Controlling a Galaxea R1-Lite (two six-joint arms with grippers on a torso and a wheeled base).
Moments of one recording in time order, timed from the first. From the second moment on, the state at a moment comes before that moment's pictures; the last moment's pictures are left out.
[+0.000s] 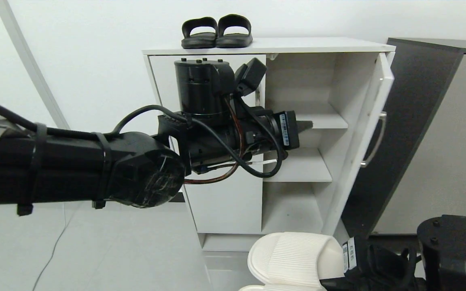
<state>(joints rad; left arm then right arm) -0.73 1.87 -1.35 -0.52 -0.34 -0.39 0.86 1.51 -0.36 -0.72 0.31 -0.24</state>
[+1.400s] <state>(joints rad) -0.16 0.28 -0.35 0.14 0.18 -0.06 0.69 1.60 -0.46 -0.79 0.22 -0.10</state>
